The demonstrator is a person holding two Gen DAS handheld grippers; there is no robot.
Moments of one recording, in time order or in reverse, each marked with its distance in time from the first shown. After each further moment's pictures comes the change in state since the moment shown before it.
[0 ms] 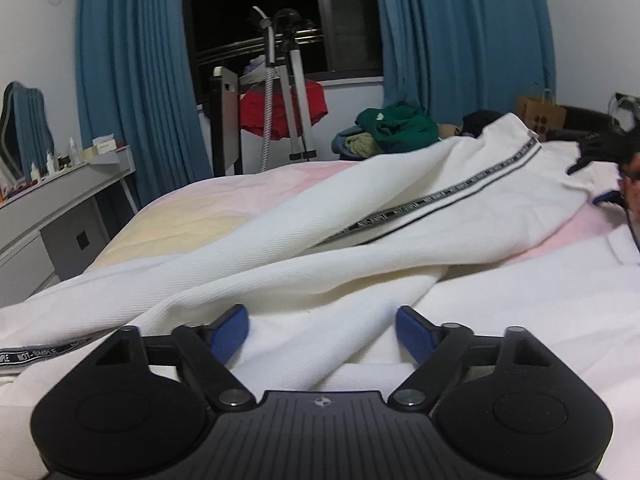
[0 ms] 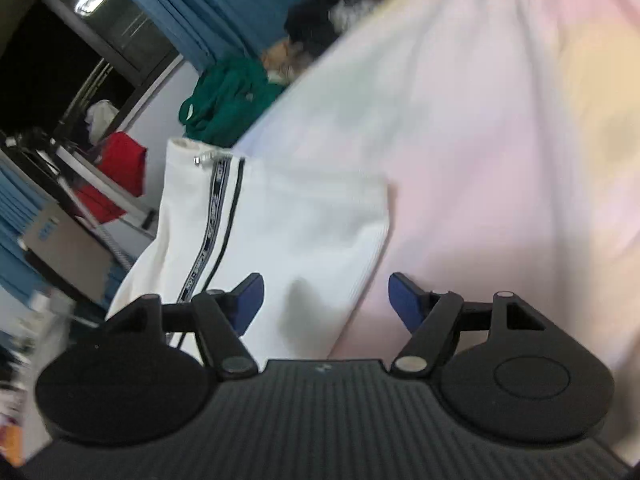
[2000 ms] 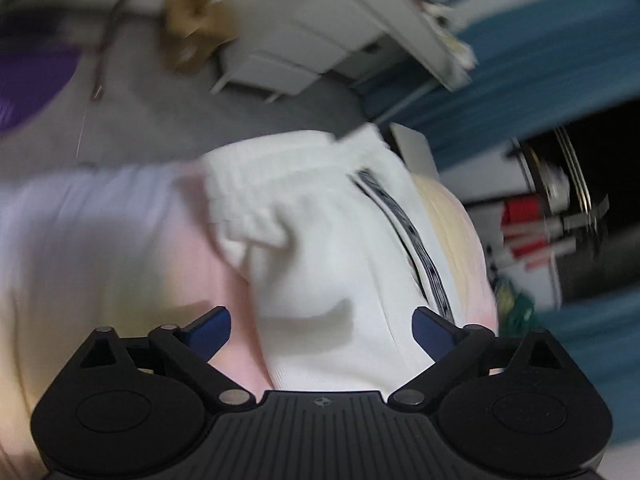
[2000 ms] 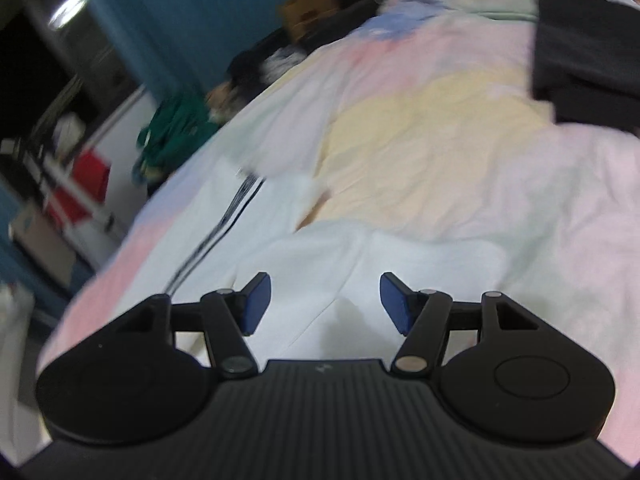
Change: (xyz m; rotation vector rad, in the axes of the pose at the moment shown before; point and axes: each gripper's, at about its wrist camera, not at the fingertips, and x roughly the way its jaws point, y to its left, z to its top) left arm -0.222 0.287 -0.113 -1.465 0.201 0.187; right arm -0.299 -0.088 -0.062 0.010 -0.137 -0.229
